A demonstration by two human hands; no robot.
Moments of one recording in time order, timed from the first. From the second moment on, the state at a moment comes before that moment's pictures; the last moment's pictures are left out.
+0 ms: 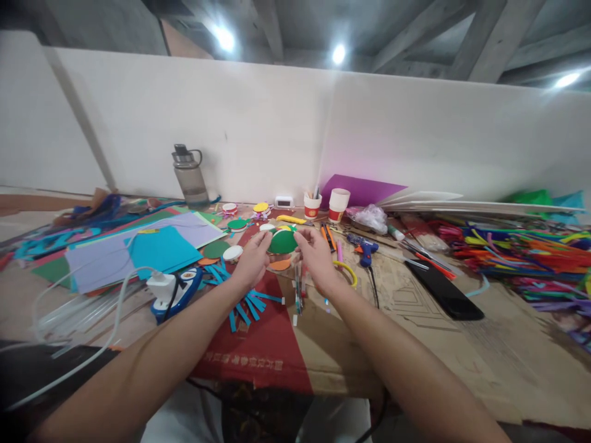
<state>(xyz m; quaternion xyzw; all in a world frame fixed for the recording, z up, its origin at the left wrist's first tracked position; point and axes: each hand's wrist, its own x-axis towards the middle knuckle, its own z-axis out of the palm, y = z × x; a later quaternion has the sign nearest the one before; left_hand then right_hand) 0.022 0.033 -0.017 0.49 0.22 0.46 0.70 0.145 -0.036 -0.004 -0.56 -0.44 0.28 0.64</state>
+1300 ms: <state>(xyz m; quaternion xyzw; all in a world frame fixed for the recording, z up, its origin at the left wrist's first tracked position) 0.018 0.019 -0.010 0.47 0.19 0.42 0.75 0.135 -0.062 -0.006 -0.57 -0.67 -0.04 0.48</state>
